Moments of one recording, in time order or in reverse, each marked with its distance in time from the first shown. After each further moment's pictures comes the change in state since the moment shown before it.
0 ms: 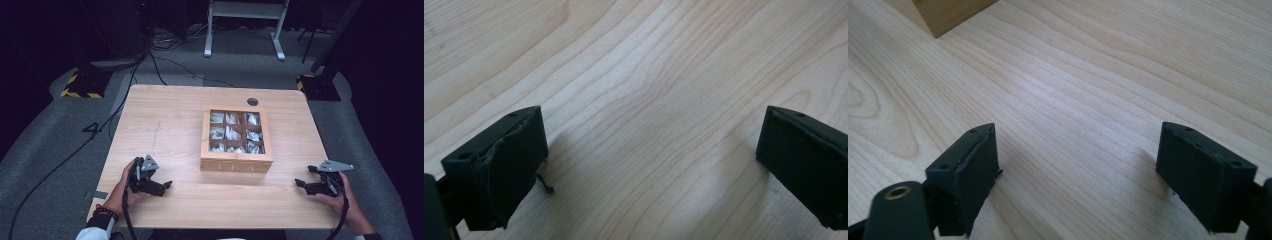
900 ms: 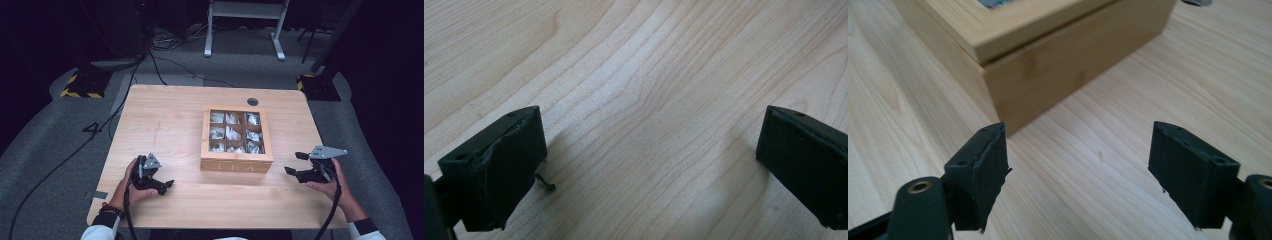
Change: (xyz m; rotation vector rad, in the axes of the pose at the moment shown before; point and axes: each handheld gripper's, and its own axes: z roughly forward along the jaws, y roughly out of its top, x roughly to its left) left arm 0.002 0.004 0.004 0.000 -0.016 0.017; right arm 0.025 0.071 -0.006 -0.080 0.102 -0.106
